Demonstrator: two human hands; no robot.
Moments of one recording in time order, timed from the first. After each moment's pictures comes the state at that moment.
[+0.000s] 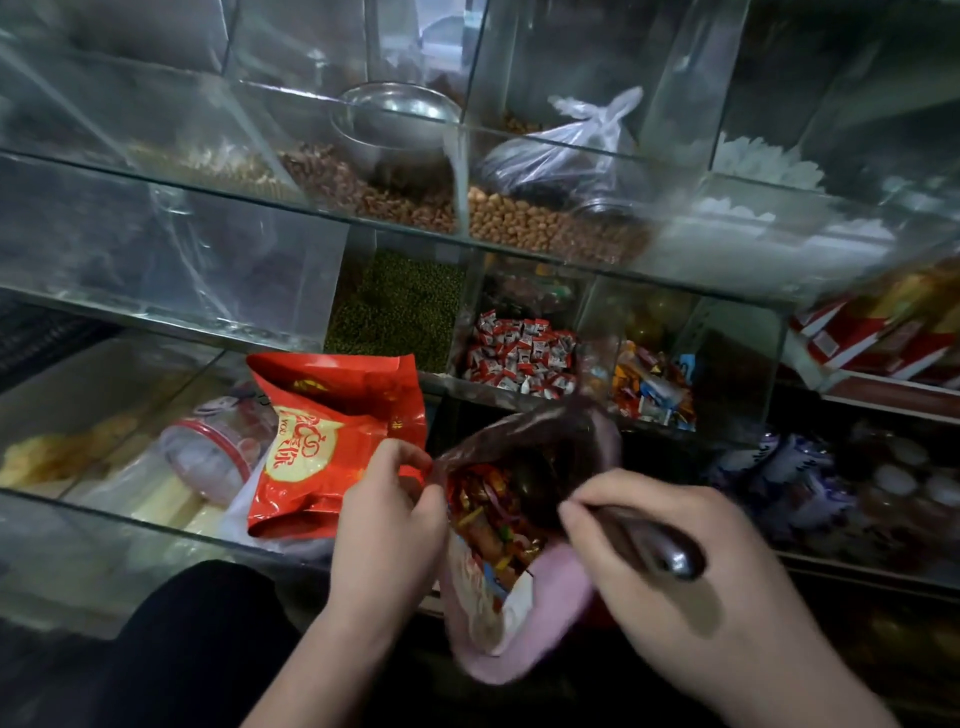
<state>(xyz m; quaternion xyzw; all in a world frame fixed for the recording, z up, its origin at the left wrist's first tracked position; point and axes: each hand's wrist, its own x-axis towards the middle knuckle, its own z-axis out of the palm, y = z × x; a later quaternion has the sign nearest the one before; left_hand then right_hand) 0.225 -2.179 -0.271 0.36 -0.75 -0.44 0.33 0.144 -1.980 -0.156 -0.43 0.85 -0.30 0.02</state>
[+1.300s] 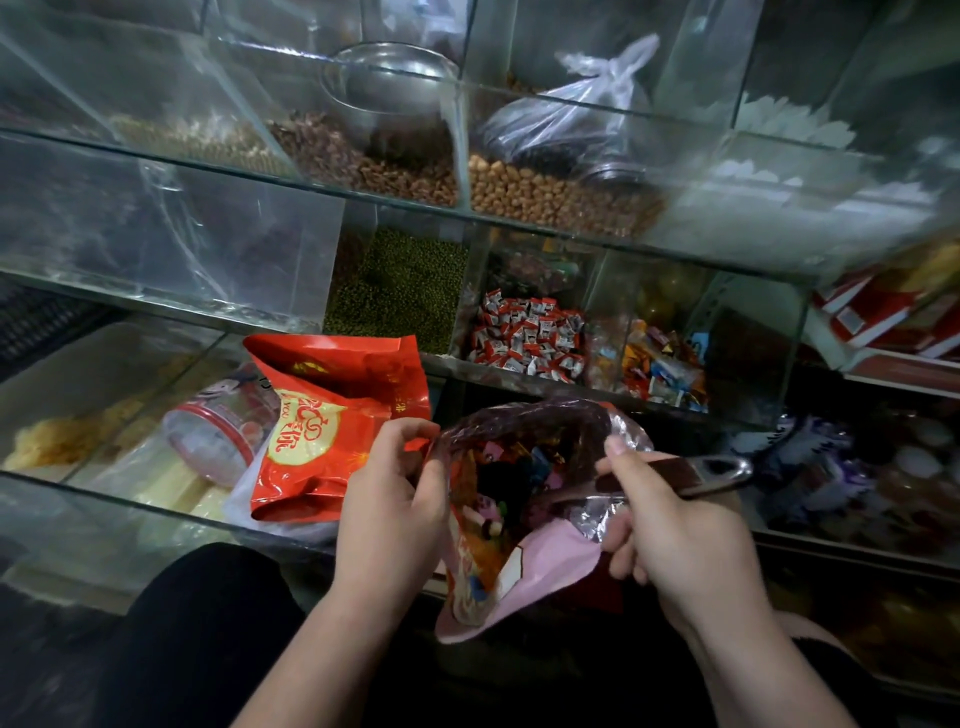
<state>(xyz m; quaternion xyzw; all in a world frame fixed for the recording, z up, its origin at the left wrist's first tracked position) 0.220 -2.180 -0.282 0.31 -0.75 -0.44 0.37 0.115 -2.006 -0.214 -0.10 0.80 -0.58 0.13</state>
